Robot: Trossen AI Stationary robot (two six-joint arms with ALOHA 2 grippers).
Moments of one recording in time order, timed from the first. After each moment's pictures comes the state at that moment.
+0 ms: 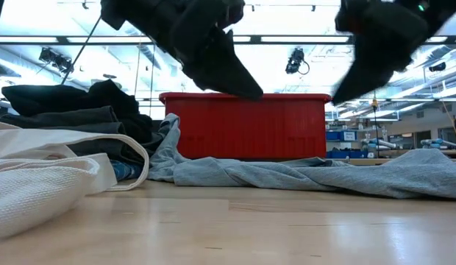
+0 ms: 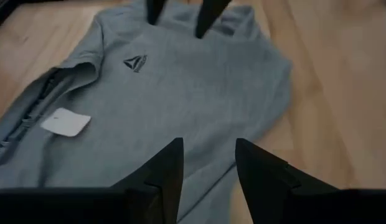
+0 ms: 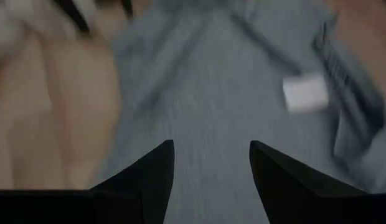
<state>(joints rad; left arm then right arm) -0.23 1.72 1.05 0.07 -0.28 -0.09 0.44 1.34 0.78 -0.42 0.59 0.70</state>
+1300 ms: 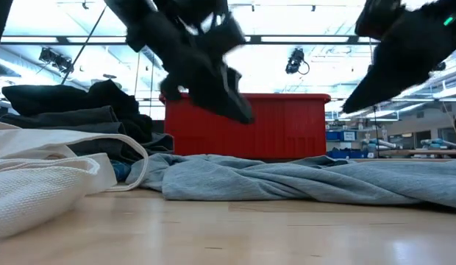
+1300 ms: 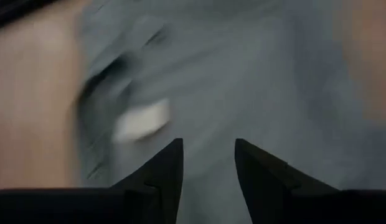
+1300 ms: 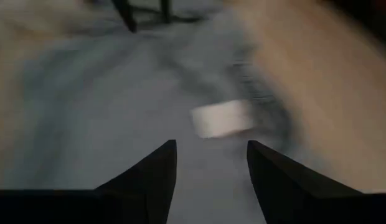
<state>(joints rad) -0.07 1.74 1.05 -0.02 -0.03 0.33 0.52 1.31 0.65 -0.32 0.70 0.72</state>
